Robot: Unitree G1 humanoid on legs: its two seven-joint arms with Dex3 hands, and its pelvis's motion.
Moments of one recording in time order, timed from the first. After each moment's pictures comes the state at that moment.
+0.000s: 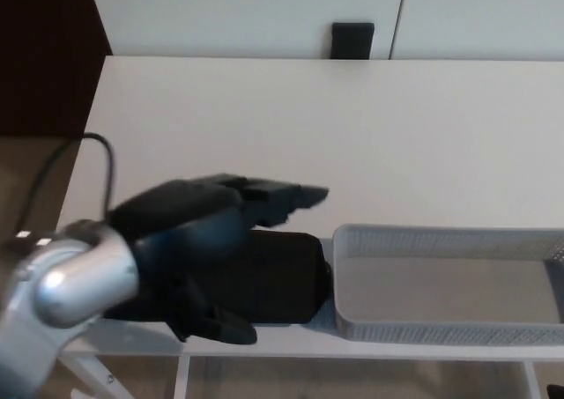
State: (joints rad) left_arm -0.35 0.85 -0.60 -0.53 0.23 0.36 -0.45; right_arm 0.09 -0.33 -0.14 1.02 -0.07 -0.45 0.03
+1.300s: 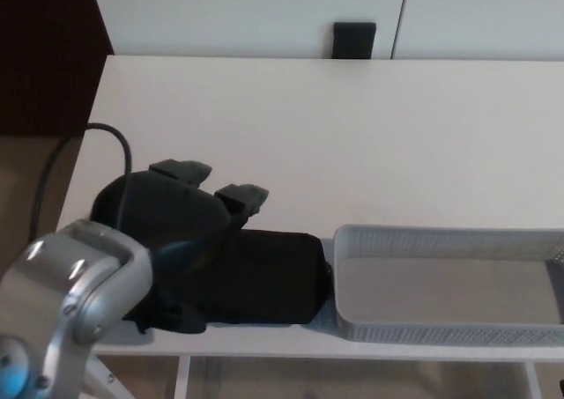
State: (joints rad) left_arm -0.38 0.92 -0.73 -0.70 0.82 0.62 -0.73; right_arm 0.09 -0.35 -0.17 1.01 -0.07 -0.43 0.04
